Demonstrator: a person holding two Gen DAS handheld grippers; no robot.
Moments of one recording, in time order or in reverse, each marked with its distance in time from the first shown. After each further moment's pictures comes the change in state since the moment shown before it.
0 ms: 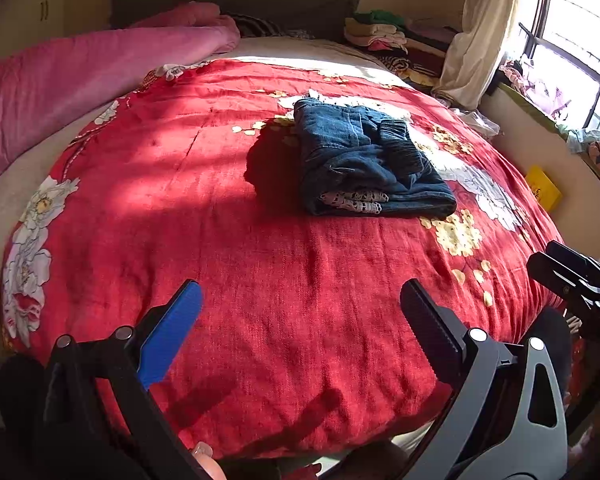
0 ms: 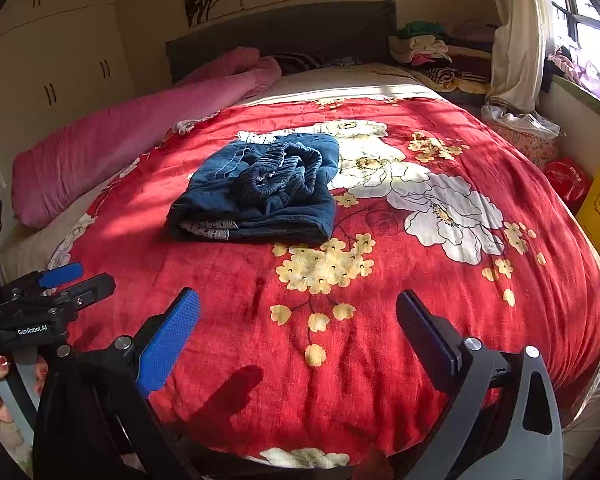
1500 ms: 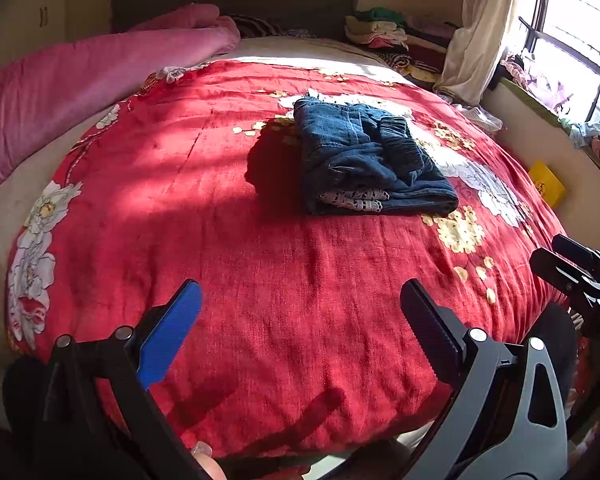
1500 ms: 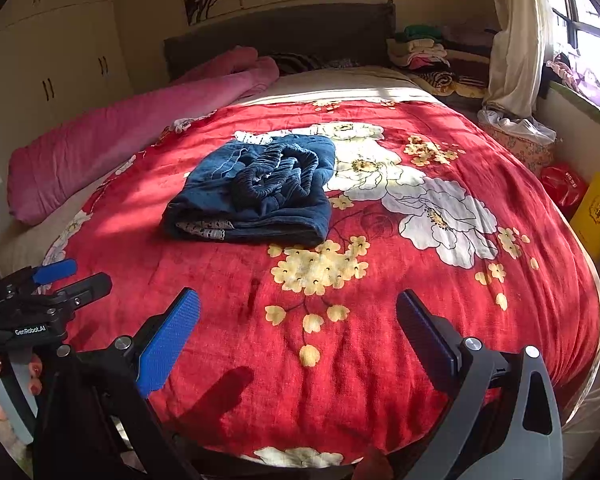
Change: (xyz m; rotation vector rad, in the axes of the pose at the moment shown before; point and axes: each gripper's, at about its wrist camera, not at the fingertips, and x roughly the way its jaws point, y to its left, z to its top) left arm -0.002 -0.004 0.000 0.018 0.005 0.023; right arm -0.002 0.000 0.001 -0.008 -0.004 -0.023
